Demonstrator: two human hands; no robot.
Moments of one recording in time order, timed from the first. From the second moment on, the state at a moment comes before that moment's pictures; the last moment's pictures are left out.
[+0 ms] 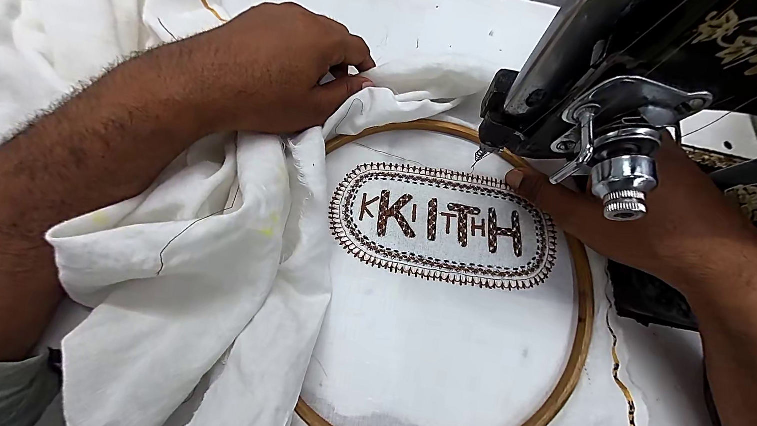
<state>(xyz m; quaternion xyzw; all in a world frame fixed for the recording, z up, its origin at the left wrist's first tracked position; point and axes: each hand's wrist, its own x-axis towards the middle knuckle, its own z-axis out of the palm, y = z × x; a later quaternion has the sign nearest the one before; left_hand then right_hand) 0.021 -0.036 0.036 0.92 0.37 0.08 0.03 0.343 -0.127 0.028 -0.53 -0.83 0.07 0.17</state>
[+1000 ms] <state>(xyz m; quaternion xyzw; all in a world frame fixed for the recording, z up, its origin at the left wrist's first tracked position) 0.021 -0.036 0.035 0.93 0.37 0.08 0.04 0.344 -0.125 0.028 -0.54 -0.82 0.09 0.15</state>
